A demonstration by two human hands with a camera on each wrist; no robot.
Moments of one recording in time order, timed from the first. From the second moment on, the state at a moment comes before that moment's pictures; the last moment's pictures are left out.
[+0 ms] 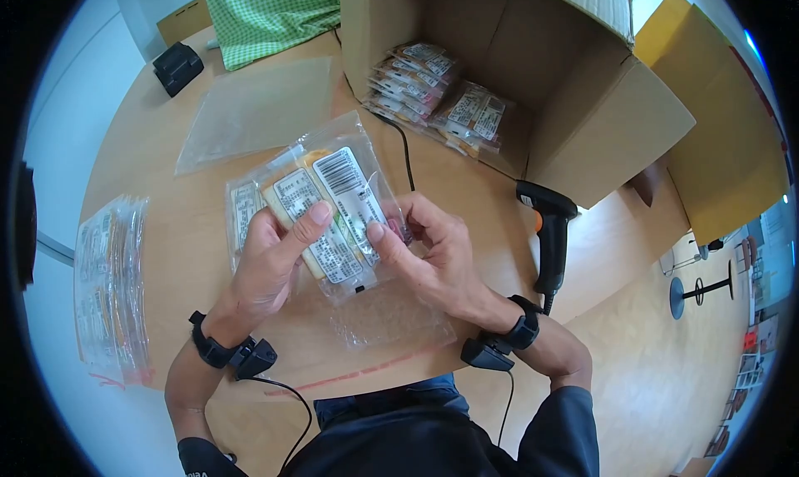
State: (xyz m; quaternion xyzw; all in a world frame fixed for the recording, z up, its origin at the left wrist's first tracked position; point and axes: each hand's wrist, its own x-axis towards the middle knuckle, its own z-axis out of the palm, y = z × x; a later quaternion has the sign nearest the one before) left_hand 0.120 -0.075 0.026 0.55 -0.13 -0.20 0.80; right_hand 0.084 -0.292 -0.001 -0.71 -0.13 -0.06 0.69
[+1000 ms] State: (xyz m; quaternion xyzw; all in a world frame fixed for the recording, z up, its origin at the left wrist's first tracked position) left_hand 0.129 -0.079 0.011 0.55 -0.09 -0.18 0.81; right_hand 0.094 -0.285 -0.002 -0.70 -0.12 0.00 0.70
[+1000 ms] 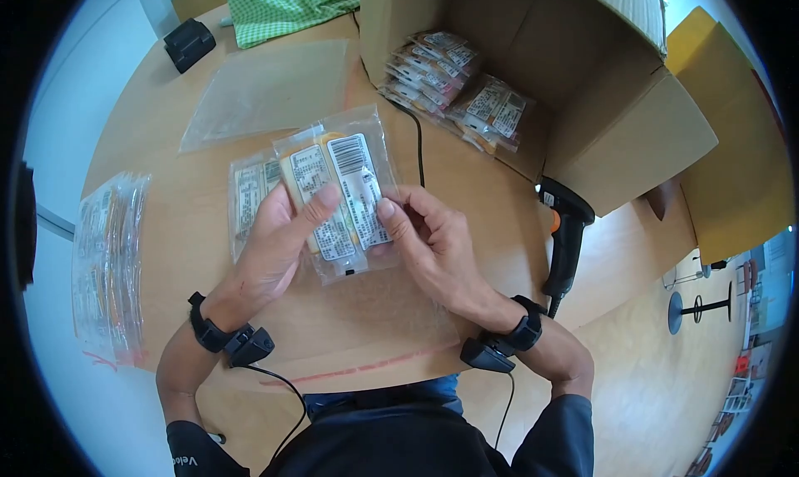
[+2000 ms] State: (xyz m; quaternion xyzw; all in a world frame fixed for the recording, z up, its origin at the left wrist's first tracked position) left_hand 0.135 -0.068 0.017 0.63 -0.14 -0.15 0.75; right_hand 0.102 -0.288 0.003 -0.71 -0.13 0.11 0.68
